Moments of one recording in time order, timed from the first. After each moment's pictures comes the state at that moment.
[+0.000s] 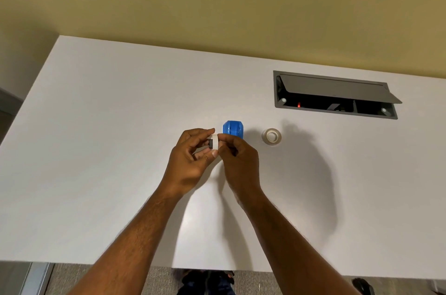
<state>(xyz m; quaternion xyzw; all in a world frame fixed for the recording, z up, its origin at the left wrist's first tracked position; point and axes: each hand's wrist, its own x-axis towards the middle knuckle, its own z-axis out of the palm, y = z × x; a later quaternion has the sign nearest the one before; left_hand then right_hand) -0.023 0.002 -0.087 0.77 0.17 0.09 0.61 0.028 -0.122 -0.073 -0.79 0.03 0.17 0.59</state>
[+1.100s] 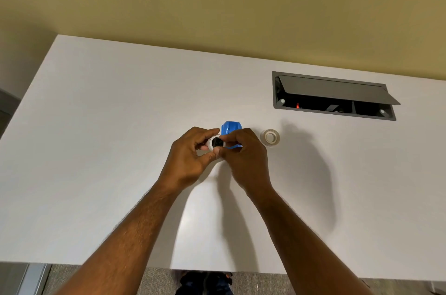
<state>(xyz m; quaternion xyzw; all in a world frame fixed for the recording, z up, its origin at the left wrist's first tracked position) -0.011 0.008 -0.090 0.83 0.13 0.09 0.53 0.048 -0.139 -0.066 -0.83 -0.09 0.12 0.53</state>
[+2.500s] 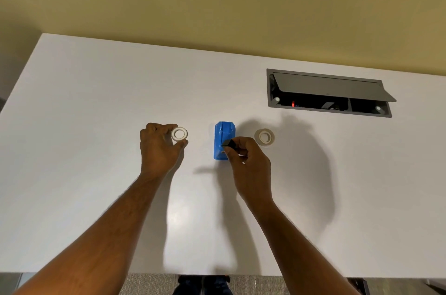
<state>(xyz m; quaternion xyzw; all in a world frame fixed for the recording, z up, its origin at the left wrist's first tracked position) 0.010 0.055 -0.154 0.86 0.32 0.09 0.38 0.041 -0.163 -0.081 -0.82 -0.02 0.12 0.55</state>
